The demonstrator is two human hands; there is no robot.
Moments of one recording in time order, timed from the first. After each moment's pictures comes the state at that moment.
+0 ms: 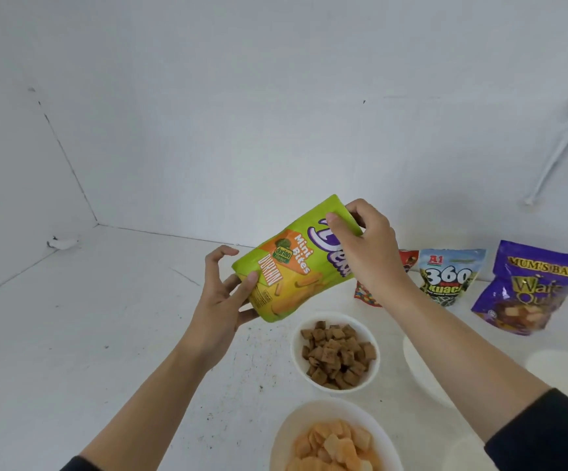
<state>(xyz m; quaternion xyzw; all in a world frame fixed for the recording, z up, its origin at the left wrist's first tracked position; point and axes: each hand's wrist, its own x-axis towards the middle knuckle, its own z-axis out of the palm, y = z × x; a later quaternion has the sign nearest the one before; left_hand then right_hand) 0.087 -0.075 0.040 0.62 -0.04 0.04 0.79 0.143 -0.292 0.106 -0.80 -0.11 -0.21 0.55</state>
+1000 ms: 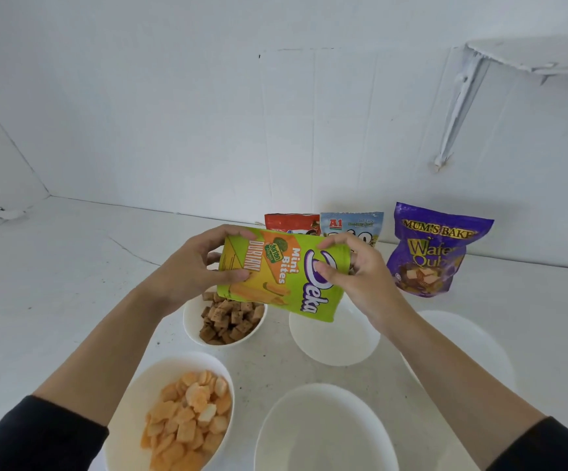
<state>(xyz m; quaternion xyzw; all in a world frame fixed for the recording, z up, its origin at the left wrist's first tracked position) 0.099 -0.234 0.057 0.80 -0.09 -0.06 0.59 0.117 -0.514 0.025 -0.71 -0.12 0.02 0.70</state>
